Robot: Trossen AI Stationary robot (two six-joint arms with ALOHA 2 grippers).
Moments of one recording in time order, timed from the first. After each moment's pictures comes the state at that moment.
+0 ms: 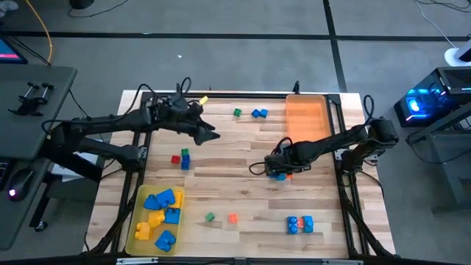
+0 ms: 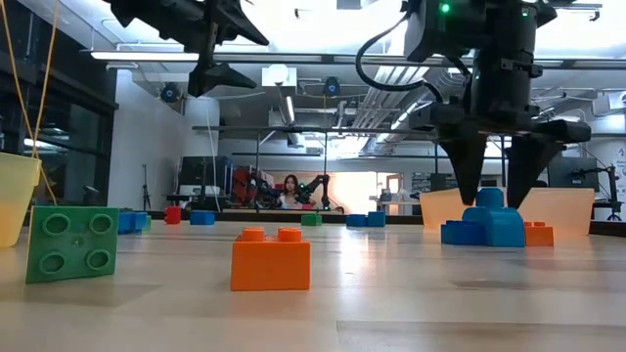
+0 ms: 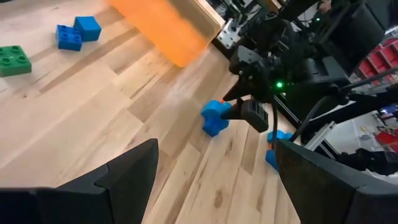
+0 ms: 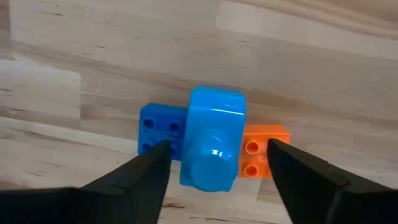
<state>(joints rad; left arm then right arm) 0.29 1.14 0.87 -0.24 0.22 -0.59 0.14 1.60 0.99 -0.86 0.08 1.54</state>
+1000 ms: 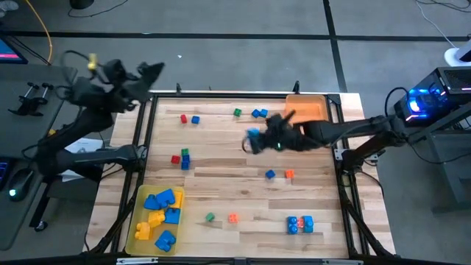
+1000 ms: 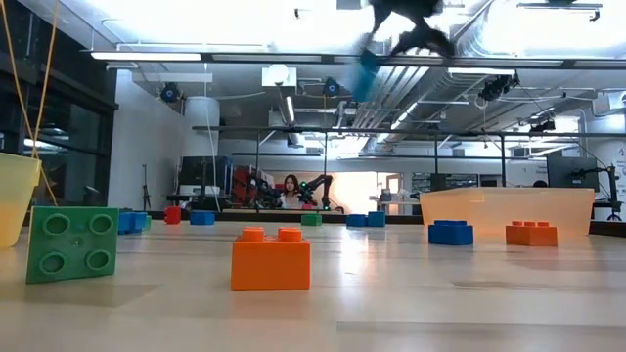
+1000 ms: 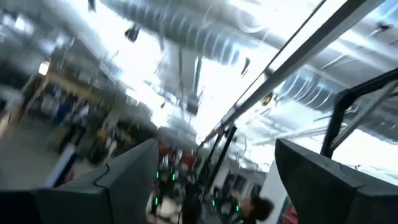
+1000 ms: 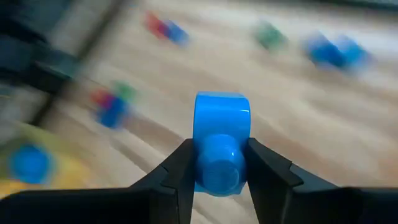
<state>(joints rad) 0.50 0.77 0.99 0.37 0.23 -0.64 0.08 1.48 1.34 -0.68 0.46 1.01</state>
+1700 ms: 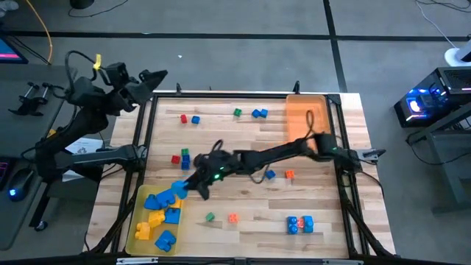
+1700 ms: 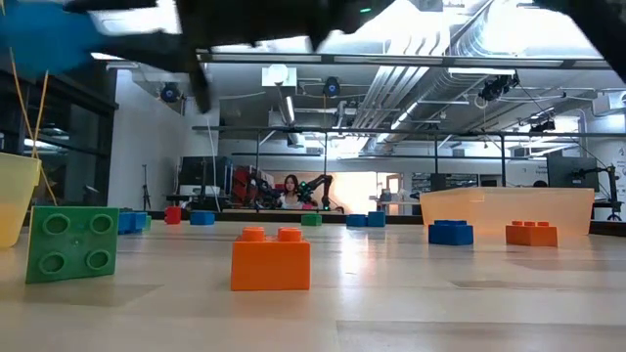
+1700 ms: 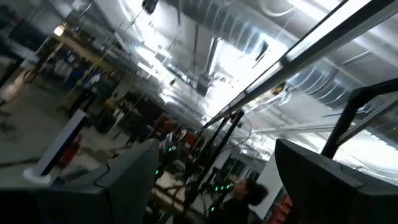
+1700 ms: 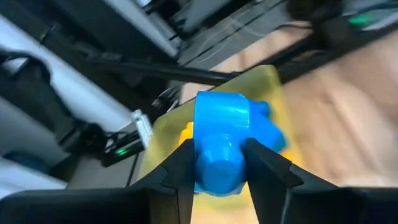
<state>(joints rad) 0.50 0.72 1.00 0.18 0.22 -0.72 0.14 2.28 1.80 0.21 -0.23 0.62</state>
